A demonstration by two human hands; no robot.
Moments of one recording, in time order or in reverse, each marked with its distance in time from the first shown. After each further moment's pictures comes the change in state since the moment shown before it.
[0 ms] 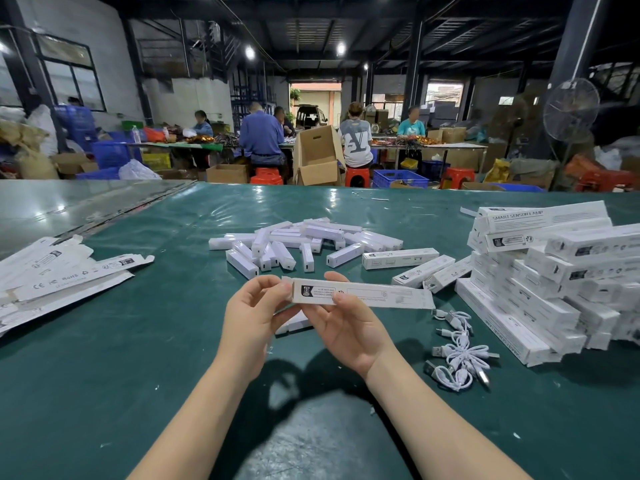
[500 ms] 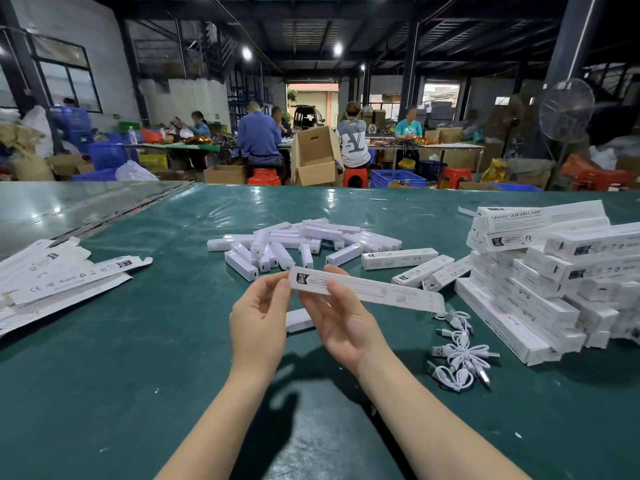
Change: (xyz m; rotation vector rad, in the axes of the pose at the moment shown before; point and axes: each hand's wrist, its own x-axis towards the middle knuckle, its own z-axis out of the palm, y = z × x) left_hand -0.006 -0.009 0.010 0.355 0.163 0.268; right_hand 0.007 0.007 0.007 0.036 0.167 -0.095
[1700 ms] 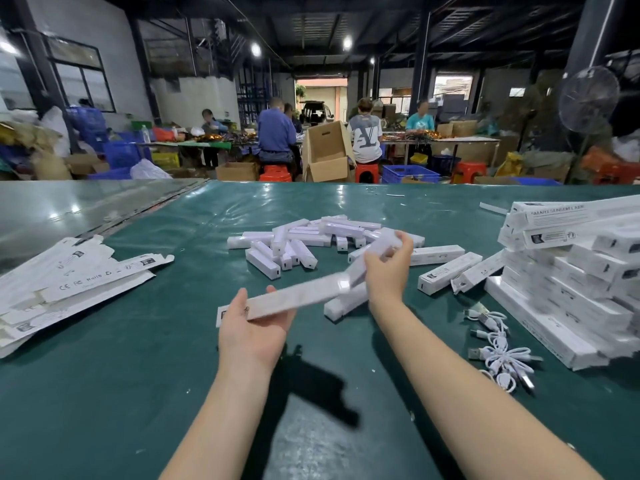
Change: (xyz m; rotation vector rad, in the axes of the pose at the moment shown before) left_hand 0.039 -0.006 -0.036 -1.168 0.326 -0.771; right_hand 0.073 -0.014 -0.010 -0.940 0.613 -0.540
